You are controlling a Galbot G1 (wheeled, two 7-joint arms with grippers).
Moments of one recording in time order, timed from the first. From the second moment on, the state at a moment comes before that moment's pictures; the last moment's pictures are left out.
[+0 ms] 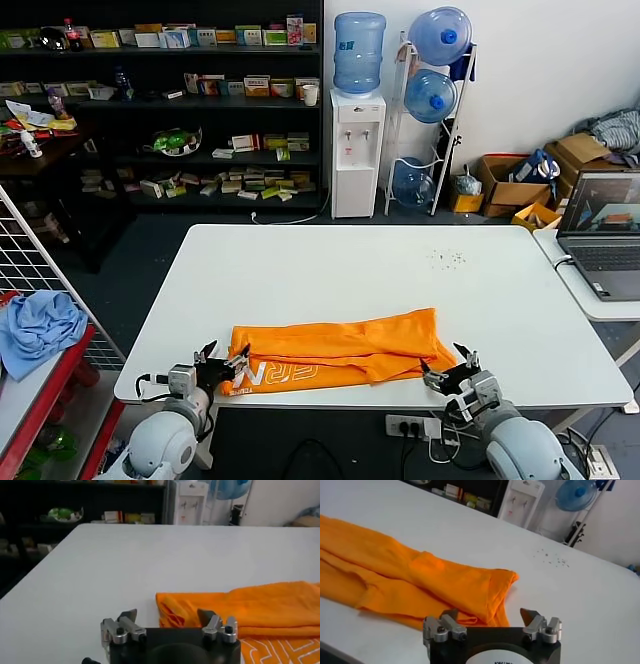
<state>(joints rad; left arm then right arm) 1.22 -1.03 -0.21 -1.74 -0.63 0.31 -0.25 -1.34 0.96 0.33 1.87 0.29 -0.48 0.06</state>
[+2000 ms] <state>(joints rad) 1.15 -0.81 -0.26 -1.86 -0.85 0.43 -0.34 -1.34 1.03 0.33 1.89 0.30 -0.31 0.17</state>
